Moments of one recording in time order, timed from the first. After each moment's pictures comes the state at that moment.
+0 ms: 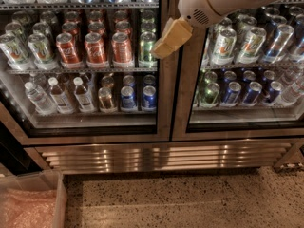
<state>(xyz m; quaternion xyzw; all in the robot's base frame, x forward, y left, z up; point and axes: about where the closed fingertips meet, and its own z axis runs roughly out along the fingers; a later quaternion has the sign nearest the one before) 0.602 -0.034 1.018 -0.57 0.68 0.04 0.46</state>
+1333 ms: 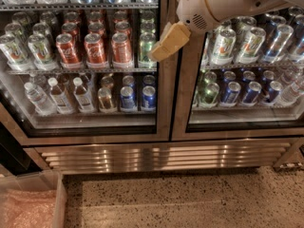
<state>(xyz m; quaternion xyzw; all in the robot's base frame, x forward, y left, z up) 0.603 -0.025 1.004 -0.56 0.68 0.10 0.46</state>
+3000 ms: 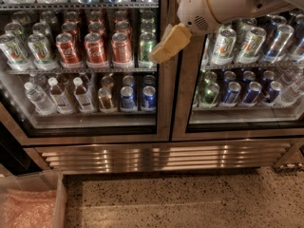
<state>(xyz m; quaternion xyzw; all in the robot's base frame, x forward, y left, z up) 0.598 -0.025 1.001 -0.57 0.67 0.12 0.46</state>
